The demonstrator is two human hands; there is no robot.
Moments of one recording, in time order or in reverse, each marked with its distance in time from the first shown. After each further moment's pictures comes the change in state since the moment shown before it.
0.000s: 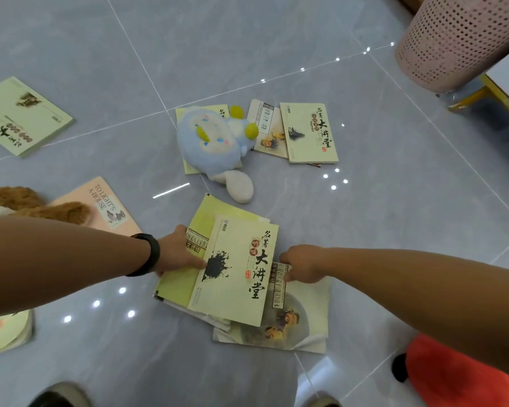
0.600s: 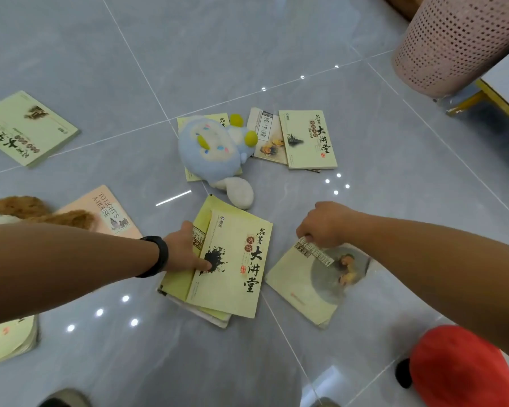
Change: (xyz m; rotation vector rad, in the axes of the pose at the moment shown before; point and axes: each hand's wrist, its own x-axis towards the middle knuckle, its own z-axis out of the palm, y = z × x) left_hand -0.002 0.014 -0.005 0.168 0.064 0.065; right_hand -0.034 0.044 -0.069 -0.501 0.235 -0.088
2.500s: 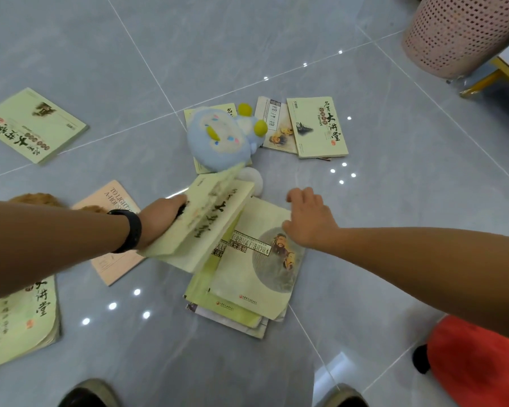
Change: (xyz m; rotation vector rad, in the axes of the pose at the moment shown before) left_hand -0.028 -0.008 -0.061 -0.450 0.183 -0.085; right_hand 0.037 -0.072 0.005 0.691 0.472 0.524
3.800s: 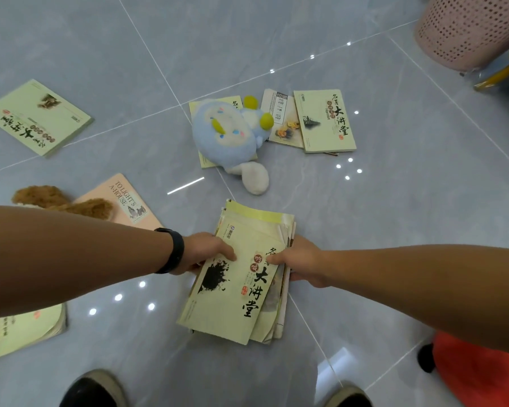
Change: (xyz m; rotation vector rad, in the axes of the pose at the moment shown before) left_hand -0.013 -0.016 0.067 -0.015 -0.475 -0.175; right_hand -0.043 -0.019 0.043 1.037 -0.573 0.431
